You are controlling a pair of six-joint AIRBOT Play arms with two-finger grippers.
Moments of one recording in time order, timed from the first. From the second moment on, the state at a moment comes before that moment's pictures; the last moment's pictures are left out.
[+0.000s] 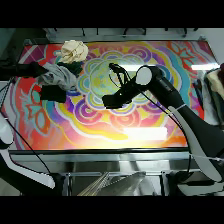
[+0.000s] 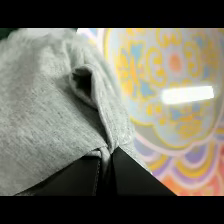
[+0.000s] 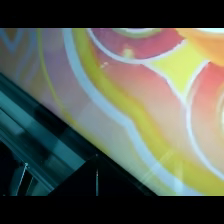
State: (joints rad) left arm 0.33 -1.81 1.95 0.77 -1.31 -1.15; right arm 0.55 -1.54 1.66 -1.01 1.33 1.67
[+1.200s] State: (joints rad) left arm -0.78 -1.33 1.03 0.78 -0.73 -1.47; right arm 0.12 -0.99 1.14 -1.33 1.35 1.58
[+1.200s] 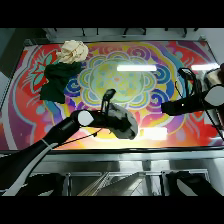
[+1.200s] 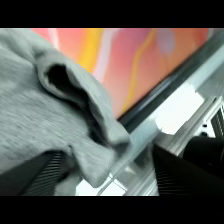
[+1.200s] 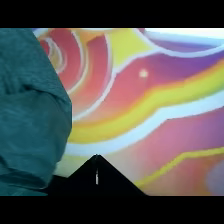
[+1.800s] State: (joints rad) left arm -0.32 -1.13 0.89 0.92 -1.06 -1.40; right arm 0.12 -0.99 1.12 -1.26 1.34 1.59
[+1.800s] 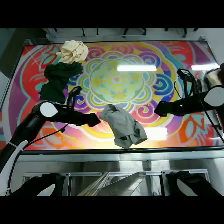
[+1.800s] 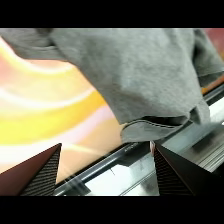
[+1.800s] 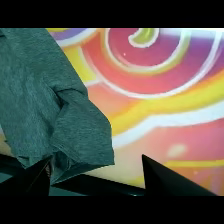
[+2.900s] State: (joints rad) left arm -0.15 -1.87 1.20 0.46 -1.18 -1.02; right arm 0.12 -0.99 1.08 -1.08 1.31 1.60
